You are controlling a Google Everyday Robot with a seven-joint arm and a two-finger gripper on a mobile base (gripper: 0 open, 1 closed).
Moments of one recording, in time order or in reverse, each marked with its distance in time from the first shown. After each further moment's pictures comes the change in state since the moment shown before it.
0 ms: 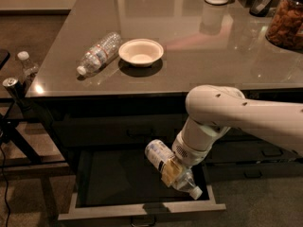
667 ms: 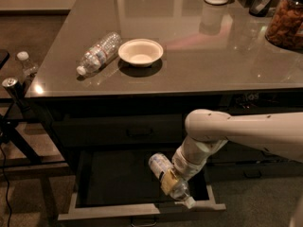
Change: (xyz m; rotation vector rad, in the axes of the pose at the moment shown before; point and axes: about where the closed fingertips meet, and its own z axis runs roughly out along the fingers) arm 0.002 -0.038 0.087 -0.072 0.019 0.108
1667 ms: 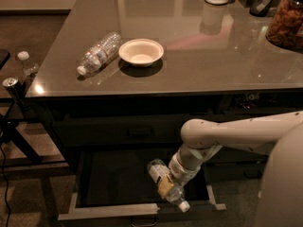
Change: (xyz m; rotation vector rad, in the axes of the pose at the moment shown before) arm -0.009 -0.015 0.053 -0.038 0.015 0.043
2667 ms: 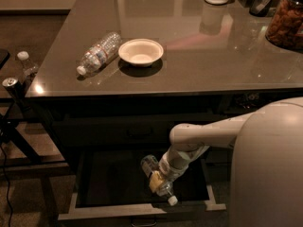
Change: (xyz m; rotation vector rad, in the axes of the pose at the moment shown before) arm -0.048 -0.009 0.039 0.039 -0.069 -0.001
